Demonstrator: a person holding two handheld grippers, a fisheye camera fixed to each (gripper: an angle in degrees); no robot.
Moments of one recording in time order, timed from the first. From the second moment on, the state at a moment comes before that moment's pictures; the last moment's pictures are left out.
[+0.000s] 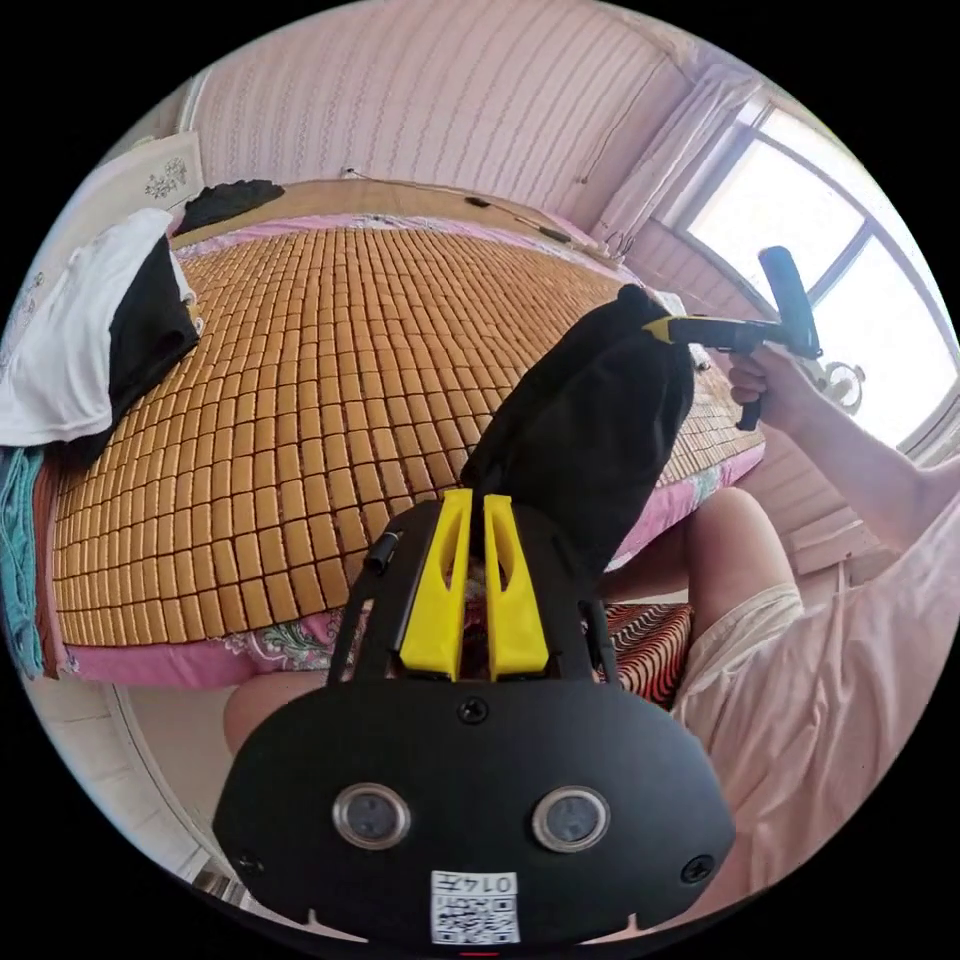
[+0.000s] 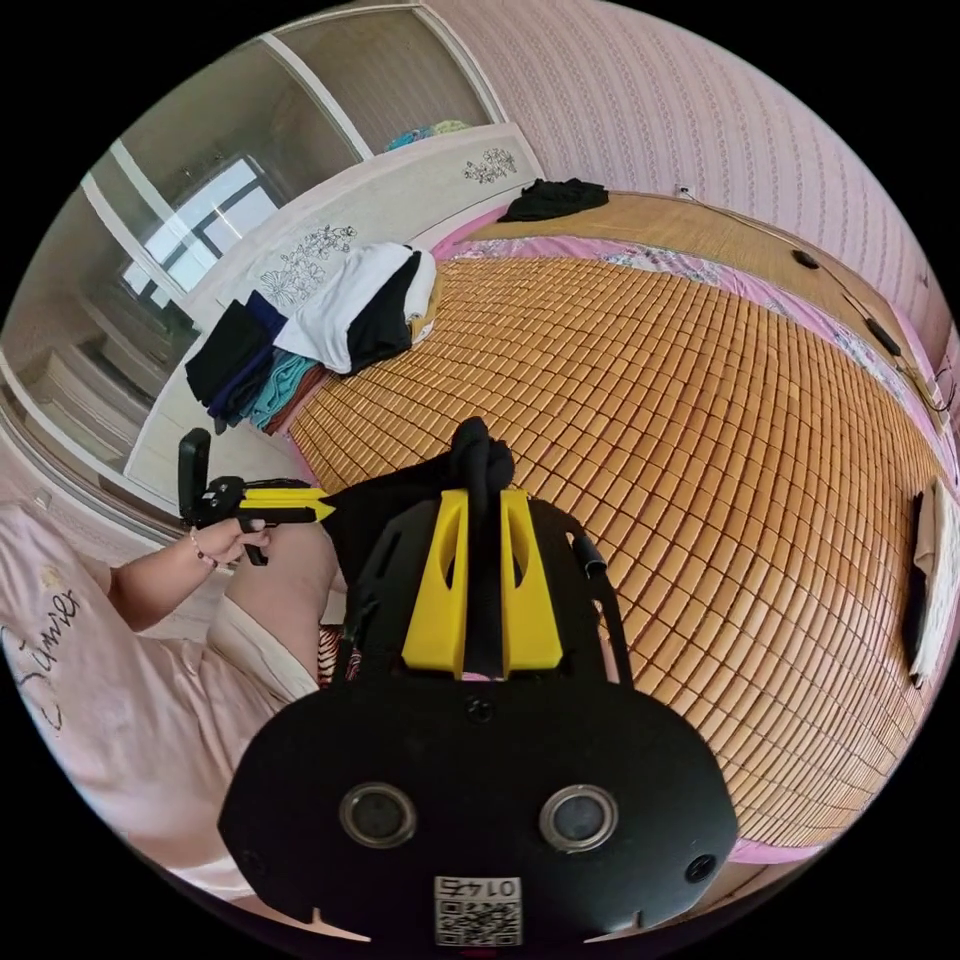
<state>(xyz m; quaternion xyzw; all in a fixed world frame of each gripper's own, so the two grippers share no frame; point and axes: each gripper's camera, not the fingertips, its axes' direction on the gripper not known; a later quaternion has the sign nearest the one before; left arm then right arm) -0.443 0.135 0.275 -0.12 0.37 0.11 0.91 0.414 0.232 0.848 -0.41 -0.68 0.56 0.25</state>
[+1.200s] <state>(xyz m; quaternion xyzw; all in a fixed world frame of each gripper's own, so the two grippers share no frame) -0.470 0.224 0.340 0.03 0.25 0.04 0.97 0.341 0.230 0.840 -0.53 -0.70 0.45 0.15</state>
